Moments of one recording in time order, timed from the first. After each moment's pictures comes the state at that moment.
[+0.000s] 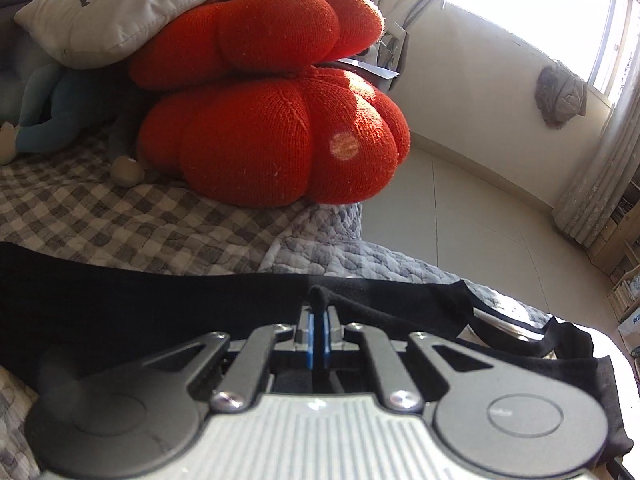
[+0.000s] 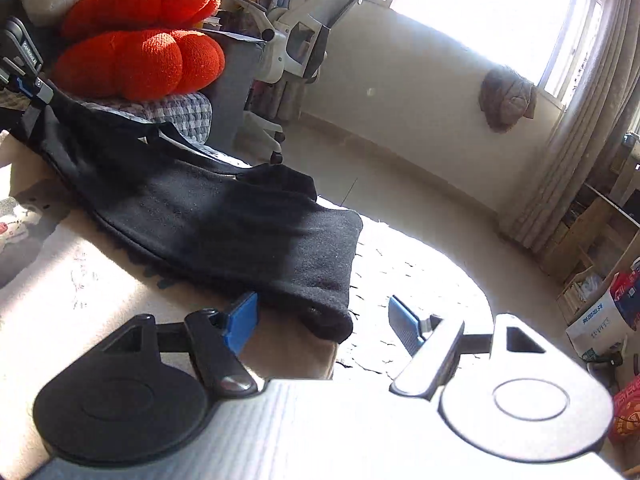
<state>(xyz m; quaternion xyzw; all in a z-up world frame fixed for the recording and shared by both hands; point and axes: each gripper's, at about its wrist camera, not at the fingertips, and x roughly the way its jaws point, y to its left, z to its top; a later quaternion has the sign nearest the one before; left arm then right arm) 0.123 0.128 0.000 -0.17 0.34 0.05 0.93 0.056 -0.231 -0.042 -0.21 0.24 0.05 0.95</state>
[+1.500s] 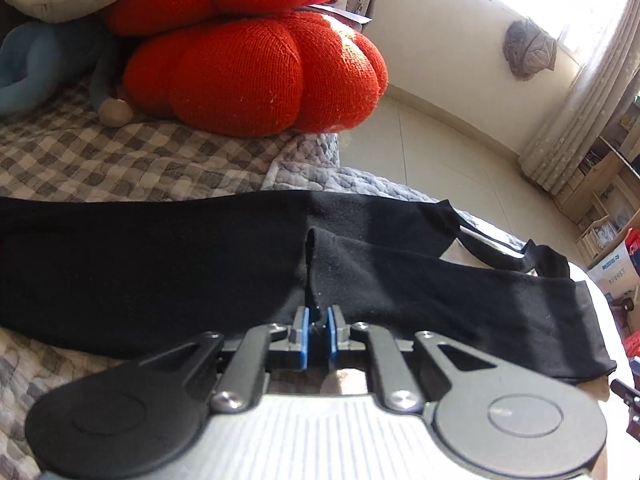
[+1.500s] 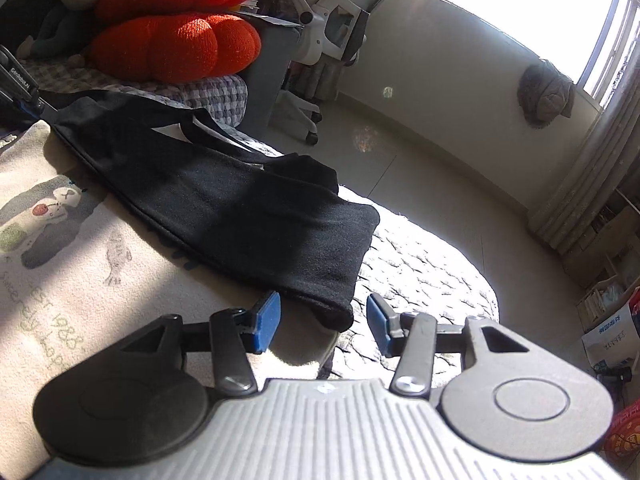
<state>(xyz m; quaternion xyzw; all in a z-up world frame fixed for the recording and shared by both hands) 0.090 0.136 -0.009 -0.12 0.40 0.01 0.91 0.047 -0.242 -0.011 -0.21 0.30 0.11 0.92</state>
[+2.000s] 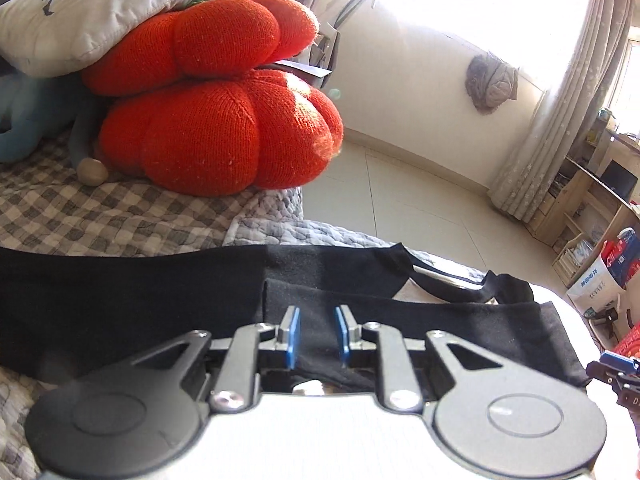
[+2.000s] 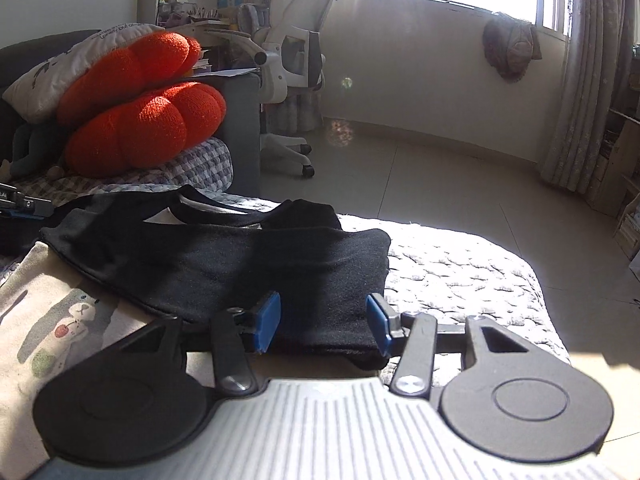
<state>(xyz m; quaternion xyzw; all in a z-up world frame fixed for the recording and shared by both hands) 0.080 0.128 0.001 -0.13 0.33 -0.05 0.93 0.065 -0.247 -0.004 -0.05 0.28 0.11 0.95</state>
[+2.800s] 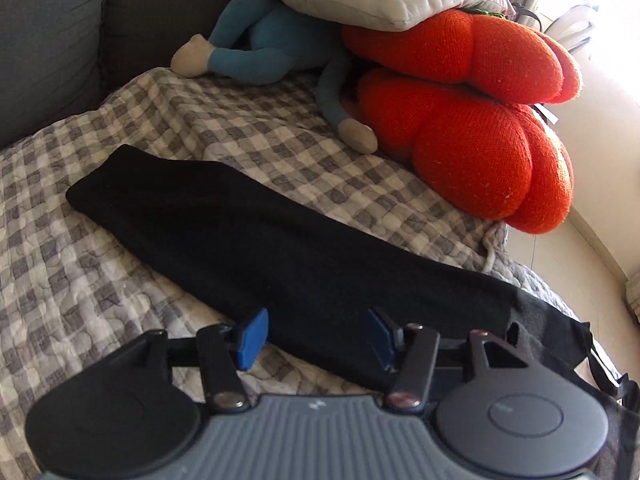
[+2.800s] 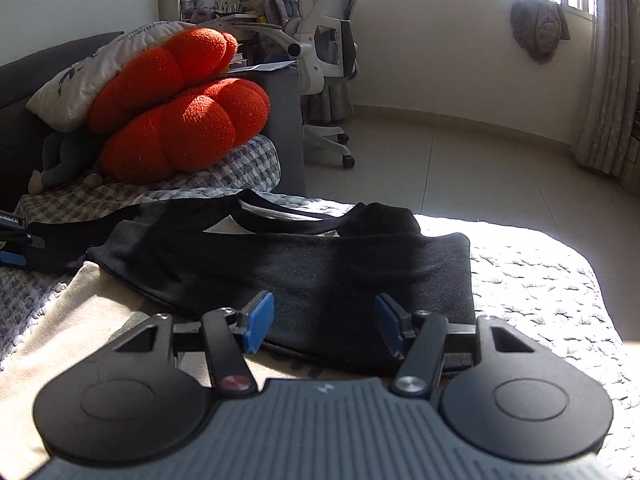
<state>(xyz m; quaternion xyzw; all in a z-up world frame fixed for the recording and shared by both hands) 0.046 0.255 -0.015 -0.26 0.37 0.23 0.86 0.071 -0.200 0.011 -0.02 0.30 0.16 0.94</state>
